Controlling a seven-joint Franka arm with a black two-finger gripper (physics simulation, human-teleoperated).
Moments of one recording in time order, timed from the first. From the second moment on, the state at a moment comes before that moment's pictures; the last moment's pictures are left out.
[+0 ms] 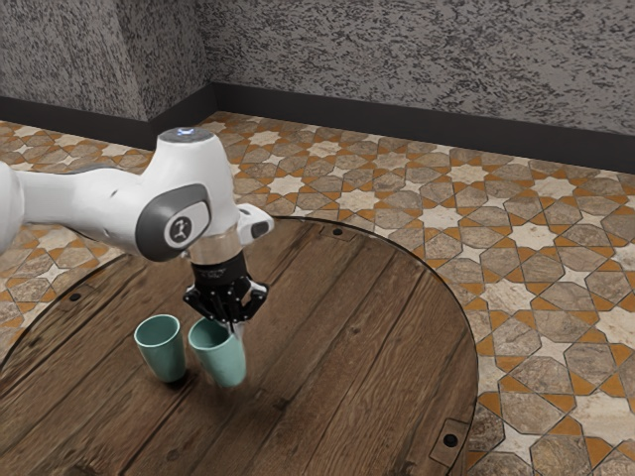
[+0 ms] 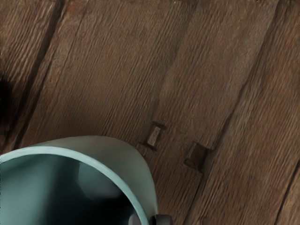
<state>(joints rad) 0.65 -0.17 -0.83 -2.29 -0.17 2.15 -0.49</state>
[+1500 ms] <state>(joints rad) 0.65 -0.26 -0.61 -2.20 -0.06 1.91 -0.45</state>
